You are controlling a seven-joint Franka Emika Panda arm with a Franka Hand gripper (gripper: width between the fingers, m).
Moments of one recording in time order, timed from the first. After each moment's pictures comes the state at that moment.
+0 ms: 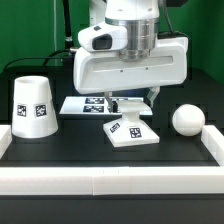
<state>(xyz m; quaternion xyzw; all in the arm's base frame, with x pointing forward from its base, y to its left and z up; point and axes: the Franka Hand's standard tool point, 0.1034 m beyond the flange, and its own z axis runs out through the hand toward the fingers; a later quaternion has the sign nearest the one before) 0.488 0.010 0.047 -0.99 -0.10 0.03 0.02</state>
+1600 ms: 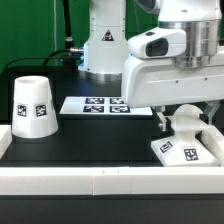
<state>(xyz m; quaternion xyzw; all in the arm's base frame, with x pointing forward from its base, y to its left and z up) 0.582 0.092 0.049 -1.00 -0.05 -0.03 0.03</state>
